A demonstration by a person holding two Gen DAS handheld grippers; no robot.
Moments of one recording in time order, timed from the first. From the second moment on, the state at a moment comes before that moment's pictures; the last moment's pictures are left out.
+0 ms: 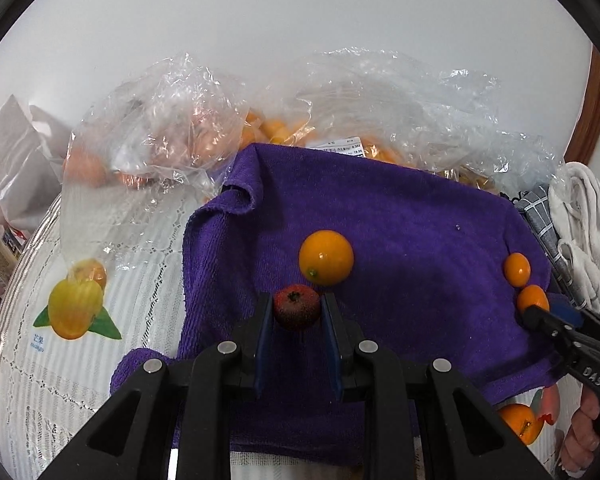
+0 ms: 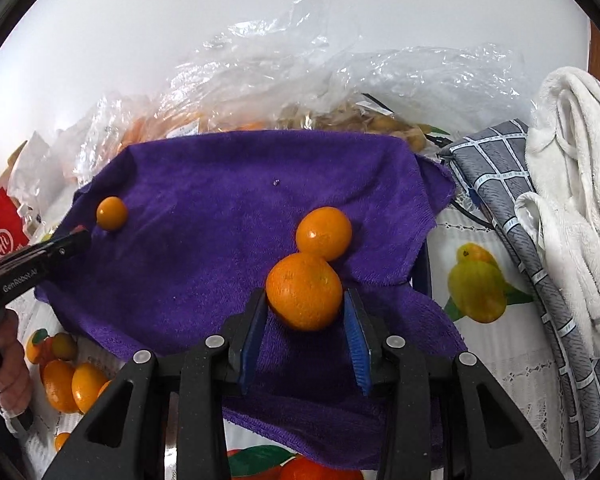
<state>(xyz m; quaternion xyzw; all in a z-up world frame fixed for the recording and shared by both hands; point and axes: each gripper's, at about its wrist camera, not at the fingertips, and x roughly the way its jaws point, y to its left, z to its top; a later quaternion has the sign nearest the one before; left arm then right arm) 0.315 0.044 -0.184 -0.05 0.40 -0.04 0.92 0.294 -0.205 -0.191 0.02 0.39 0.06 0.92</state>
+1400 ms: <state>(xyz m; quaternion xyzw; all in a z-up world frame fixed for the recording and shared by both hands) 0.155 0.113 -0.199 -0.02 0.45 0.02 0.89 0.152 -0.186 -0.165 0.00 0.38 0.07 0.92</state>
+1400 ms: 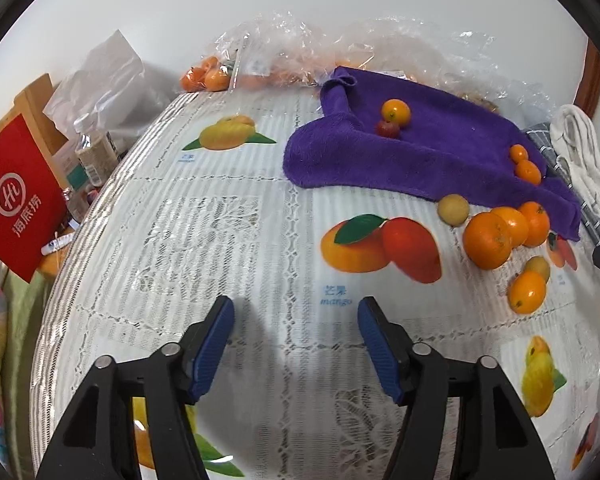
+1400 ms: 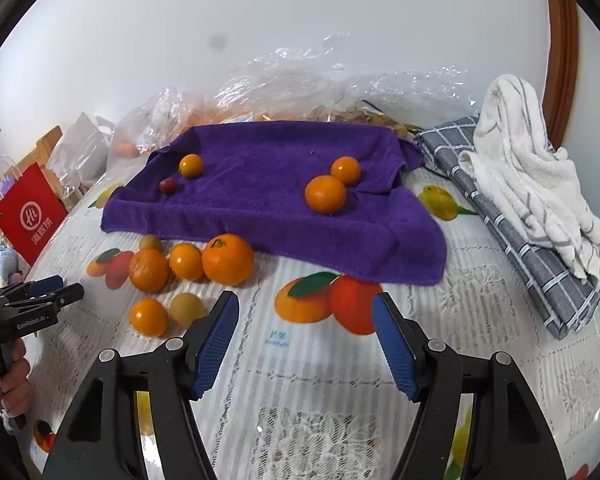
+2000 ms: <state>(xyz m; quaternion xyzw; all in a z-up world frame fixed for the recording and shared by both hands) 0.154 0.119 -0.204 -0.02 0.44 0.03 0.90 0.202 -0.136 -0.186 -0.03 0.42 0.13 0.90</state>
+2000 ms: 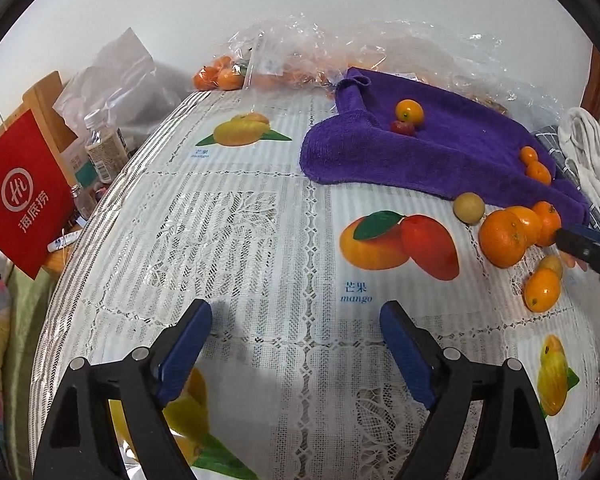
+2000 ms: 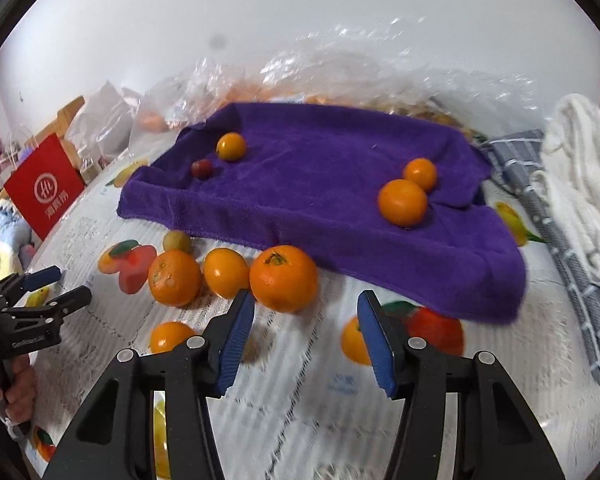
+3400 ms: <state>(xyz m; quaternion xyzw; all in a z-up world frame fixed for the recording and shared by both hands) 0.163 0.028 -0.170 0.00 0.41 -0.10 0.91 0.161 -0.232 -0.201 0.01 0.40 0.06 0.91</state>
